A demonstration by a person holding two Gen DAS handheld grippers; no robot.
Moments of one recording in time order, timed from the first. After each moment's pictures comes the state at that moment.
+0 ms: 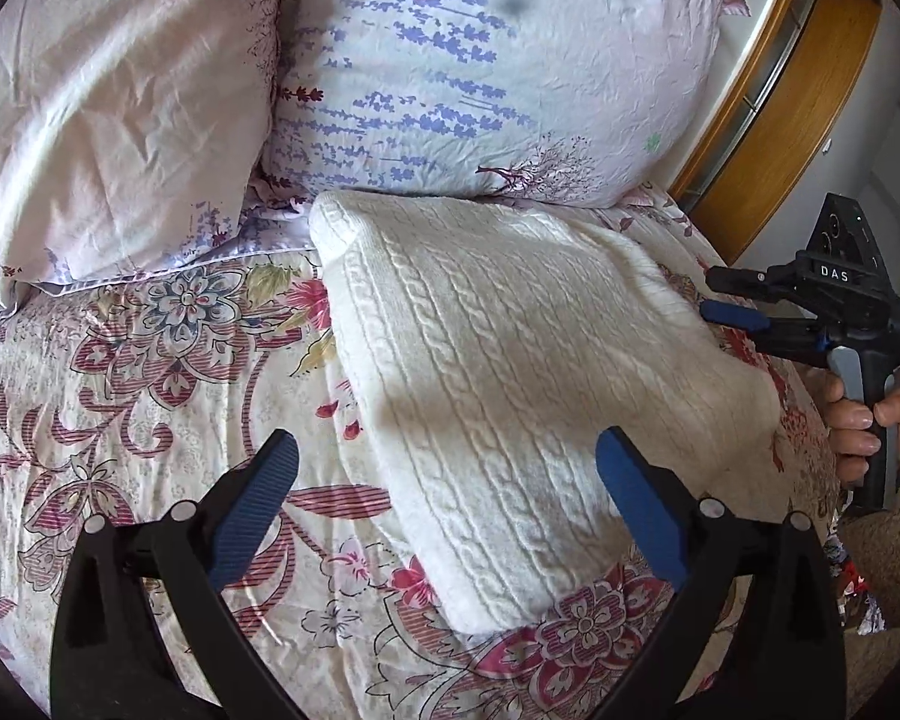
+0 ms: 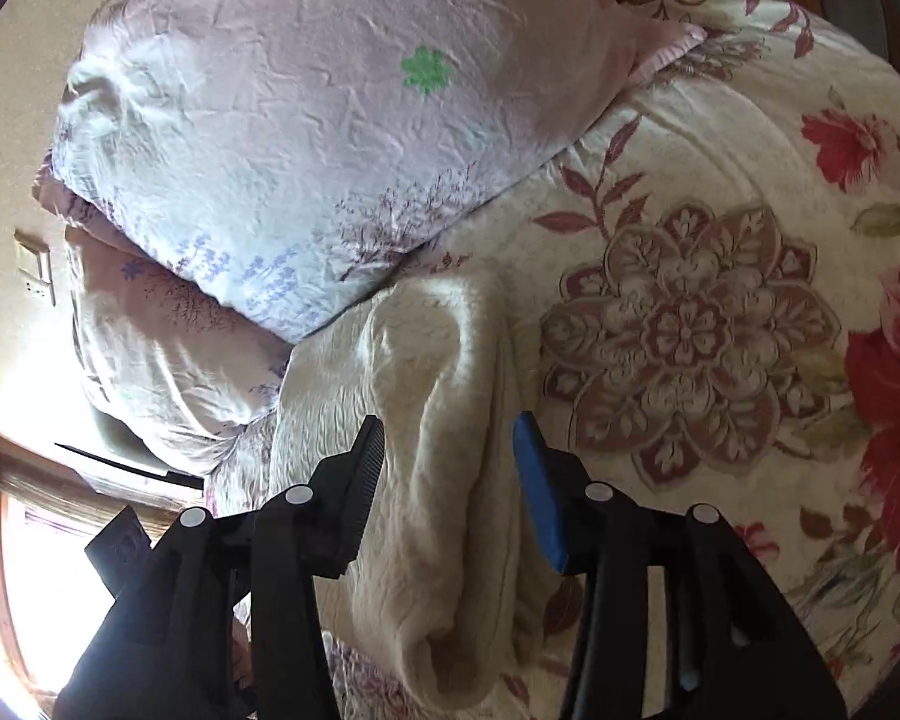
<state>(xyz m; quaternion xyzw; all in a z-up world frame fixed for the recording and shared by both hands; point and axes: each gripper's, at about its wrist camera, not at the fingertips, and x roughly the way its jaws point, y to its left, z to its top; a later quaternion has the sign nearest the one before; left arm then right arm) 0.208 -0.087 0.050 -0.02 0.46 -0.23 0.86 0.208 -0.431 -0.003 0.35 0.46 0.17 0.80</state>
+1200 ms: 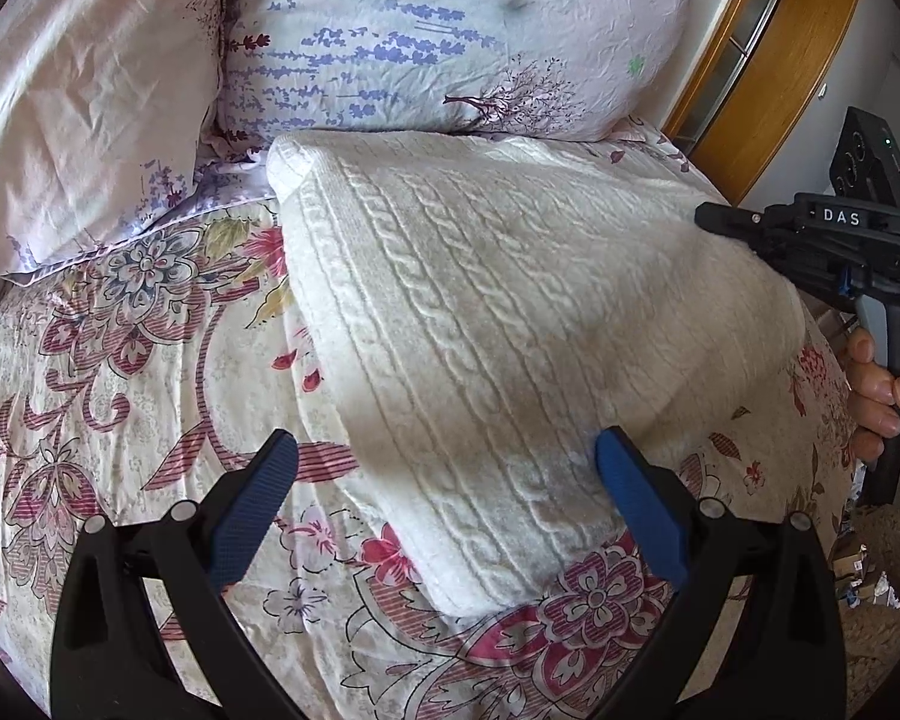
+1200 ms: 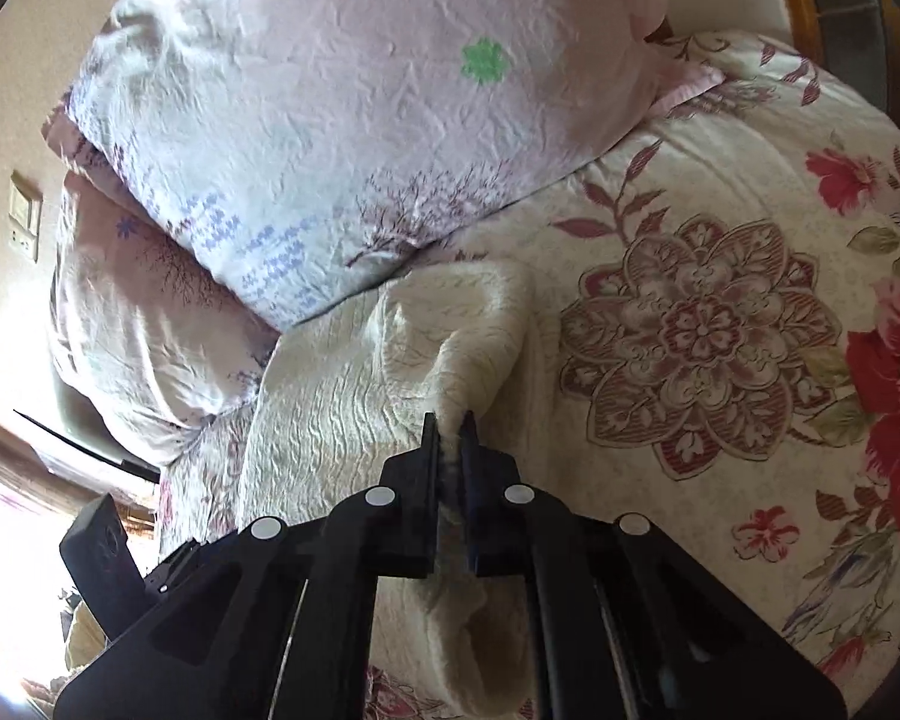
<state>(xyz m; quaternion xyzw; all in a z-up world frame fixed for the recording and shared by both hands) 0.197 -0.113 0.029 0.03 0.49 -0.24 0.84 0.199 -0.406 0.016 0.30 0.42 0.13 0.85</state>
